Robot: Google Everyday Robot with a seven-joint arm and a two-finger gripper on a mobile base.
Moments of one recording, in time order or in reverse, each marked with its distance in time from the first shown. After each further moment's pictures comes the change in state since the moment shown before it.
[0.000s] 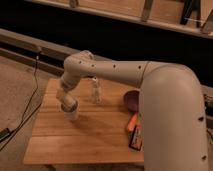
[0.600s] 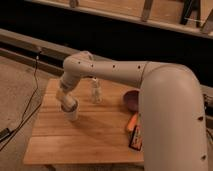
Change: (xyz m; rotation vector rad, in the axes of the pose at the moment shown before) arm 0.000 0.004 0.001 -0.009 0.005 -0.001
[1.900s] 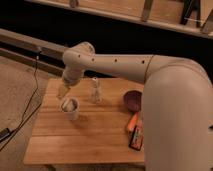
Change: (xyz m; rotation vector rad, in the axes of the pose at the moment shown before) arm 0.013 -0.015 -0.047 0.111 0.133 0.087
